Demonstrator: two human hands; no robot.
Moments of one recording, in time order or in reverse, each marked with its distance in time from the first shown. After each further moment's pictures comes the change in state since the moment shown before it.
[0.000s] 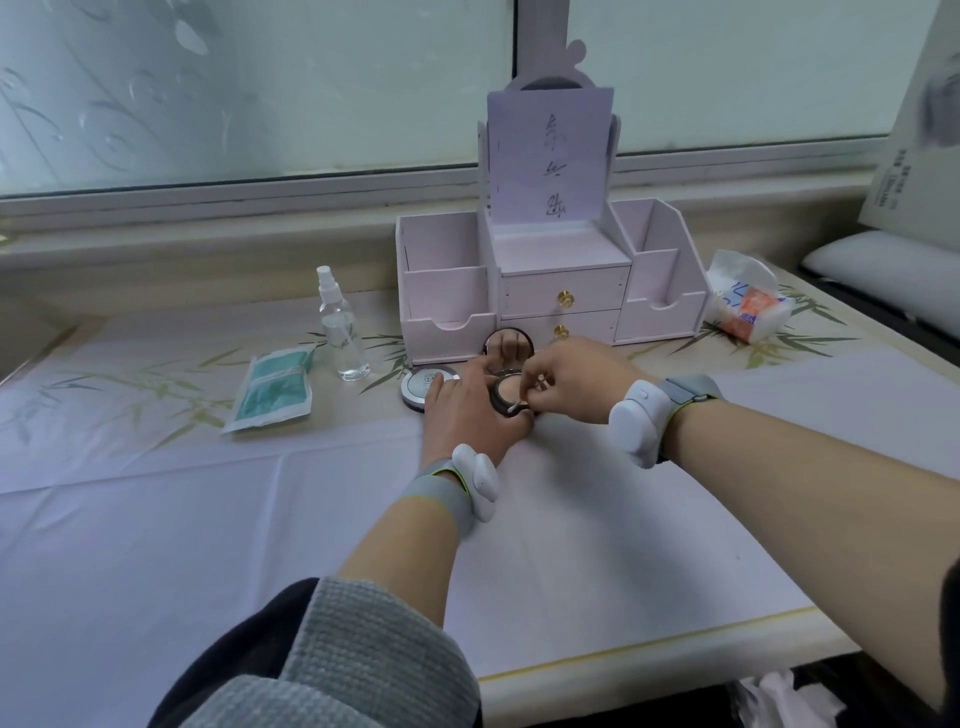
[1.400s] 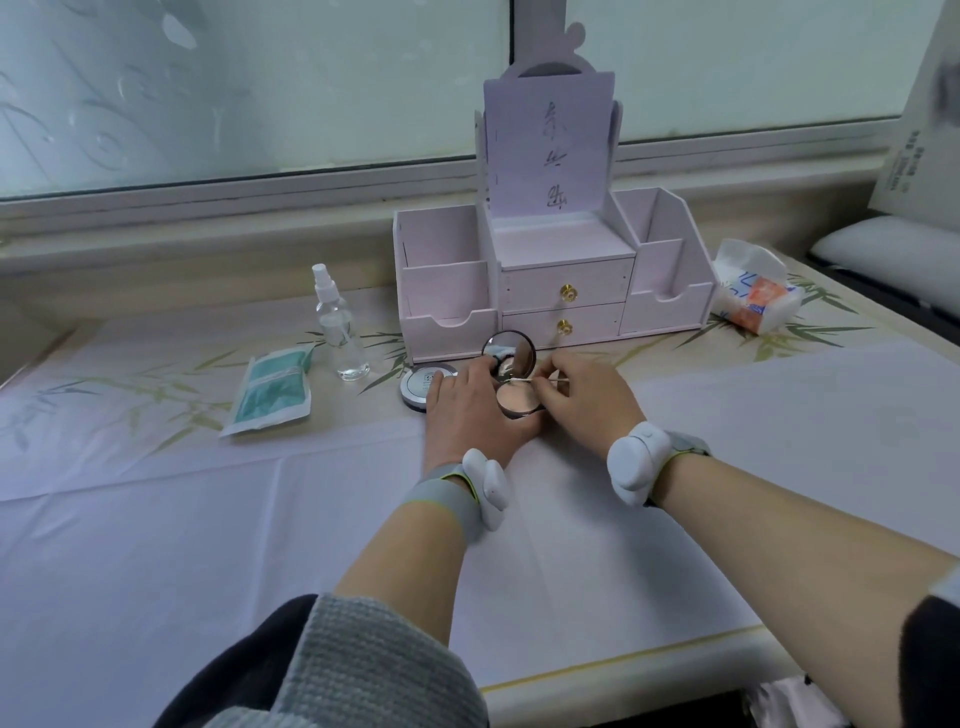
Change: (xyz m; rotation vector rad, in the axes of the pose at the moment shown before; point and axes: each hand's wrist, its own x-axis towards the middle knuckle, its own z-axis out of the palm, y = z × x) left_hand -0.003 0.005 0.001 0.069 0.023 -0.012; right_hand -0.004 0.015 0.058 0.402 0.365 0.215
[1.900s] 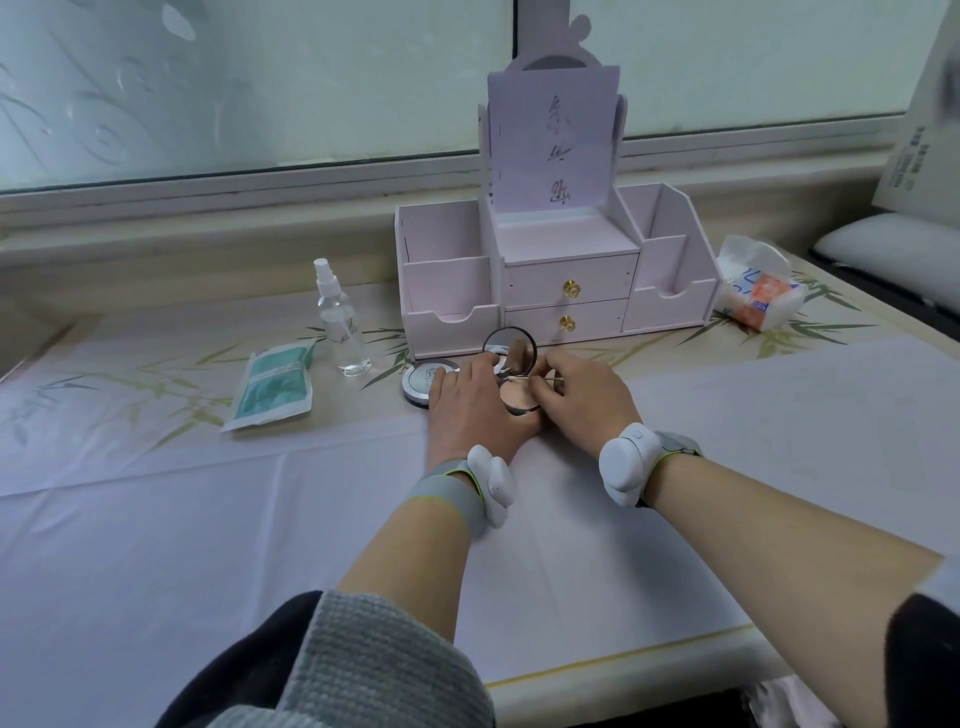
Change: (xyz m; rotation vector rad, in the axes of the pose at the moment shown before) left_hand 0.002 -0.001 0.003 0.013 -0.005 -0.006; right_hand 0.000 -0.001 0.009 -0.052 0.033 -0.015
